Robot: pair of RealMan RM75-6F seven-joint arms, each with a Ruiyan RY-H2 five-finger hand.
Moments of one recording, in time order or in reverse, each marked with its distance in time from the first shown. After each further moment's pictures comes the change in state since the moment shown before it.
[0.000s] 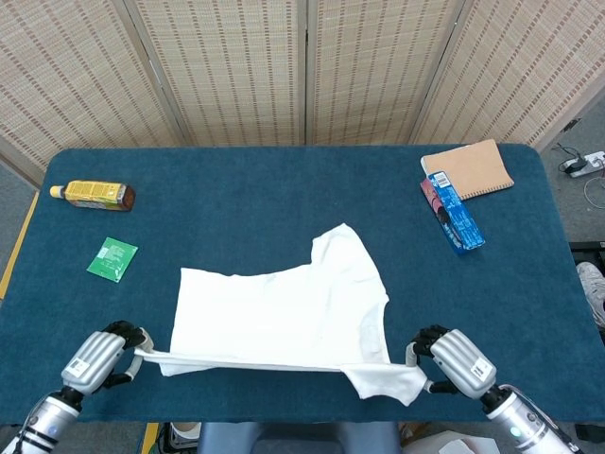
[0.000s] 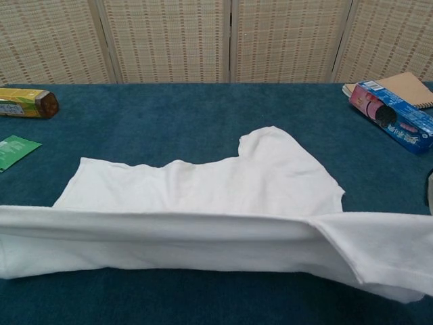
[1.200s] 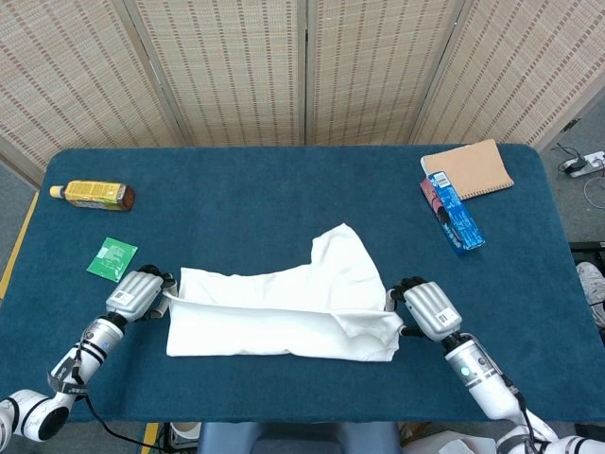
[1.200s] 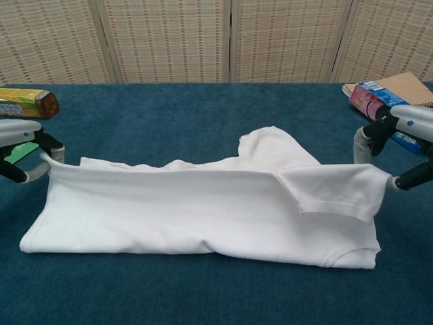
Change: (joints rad) left arm -0.288 -0.173 -0.183 0.242 -0.275 -0.358 0.146; right arm 0.116 -0.184 0.229 0.070 0.306 -0.220 -0.203
